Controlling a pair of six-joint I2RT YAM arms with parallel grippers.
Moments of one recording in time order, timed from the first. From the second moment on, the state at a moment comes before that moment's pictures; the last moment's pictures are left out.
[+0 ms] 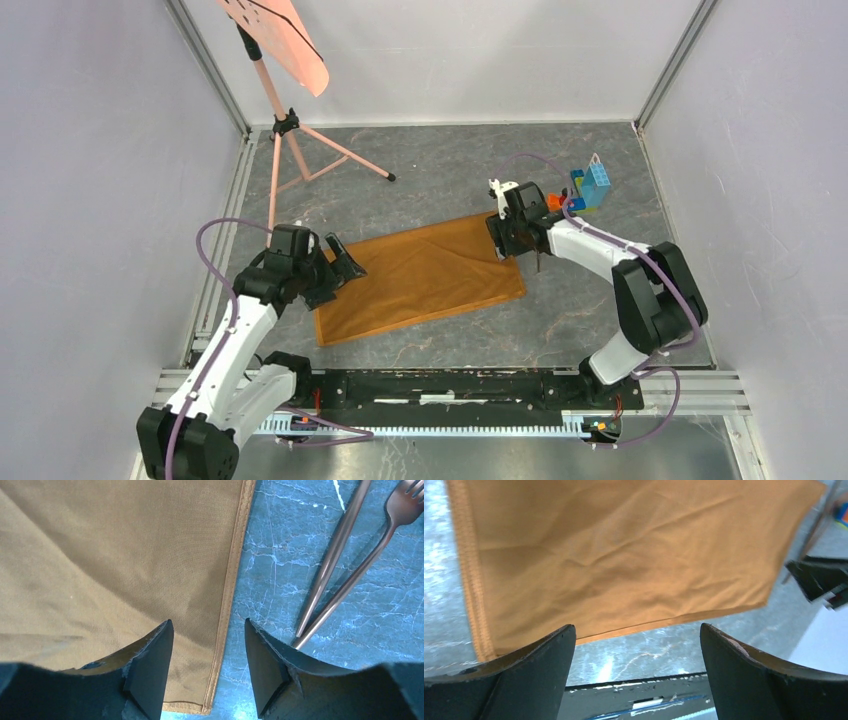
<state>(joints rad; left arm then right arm) -0.21 0.88 0.69 -0.77 0.14 -0.78 0.44 1.58 0.93 -0.33 0.04 0.04</state>
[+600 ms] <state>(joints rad) -0.21 0.78 0.66 -0.69 0.33 -0.75 0.44 1.70 0.95 -0.30 0.02 0.06</state>
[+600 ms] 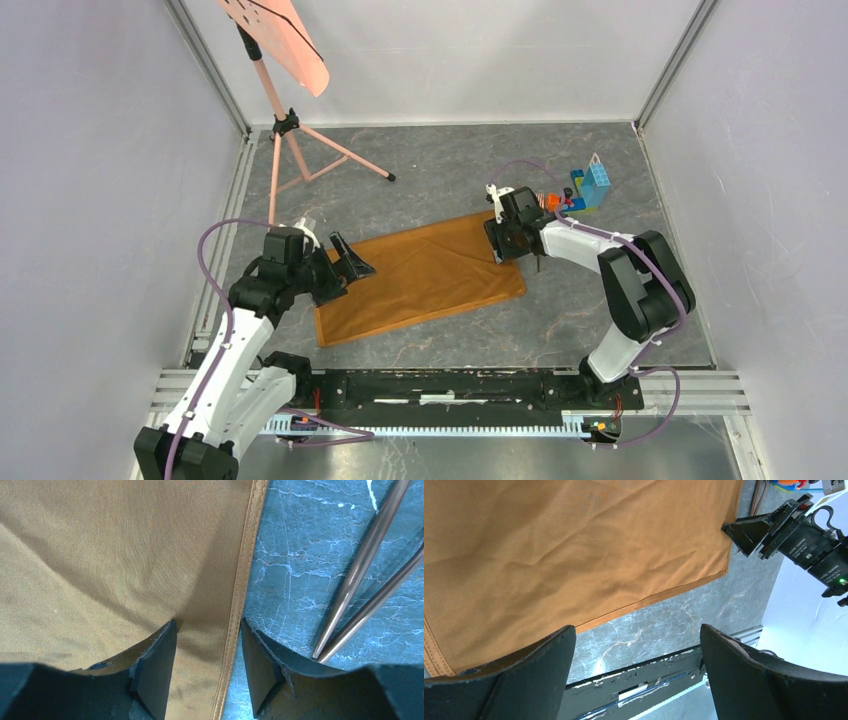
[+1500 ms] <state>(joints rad) -0.21 0.81 0.63 -0.64 0.37 -0.74 0.44 1.69 0.95 -0.34 0.34 -0.06</state>
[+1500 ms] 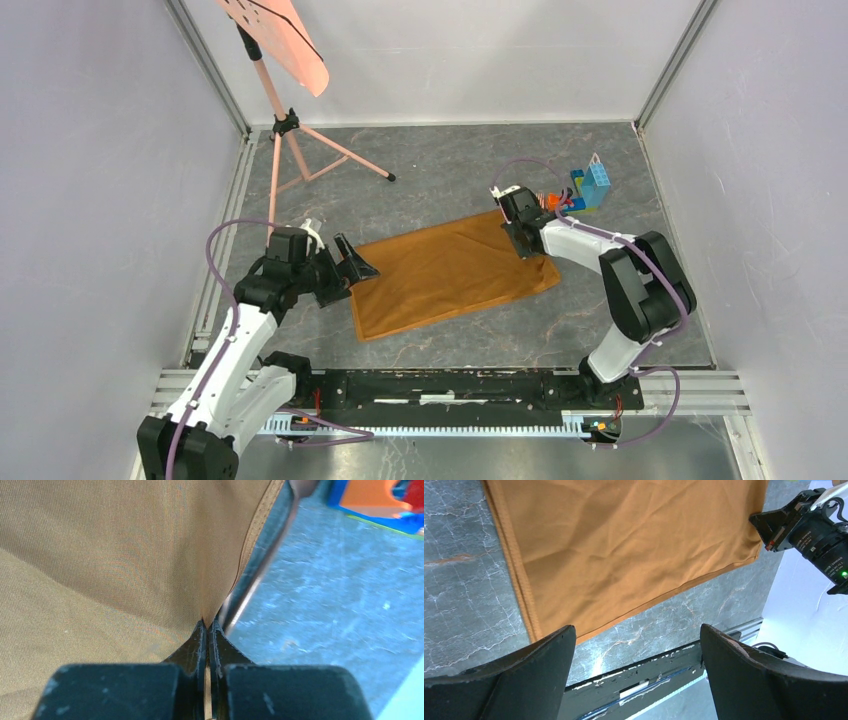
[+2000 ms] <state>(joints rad) -0.21 0.84 0.63 -0.63 0.37 -0.72 0.49 1.61 1.00 -0.42 0.40 -0.12</state>
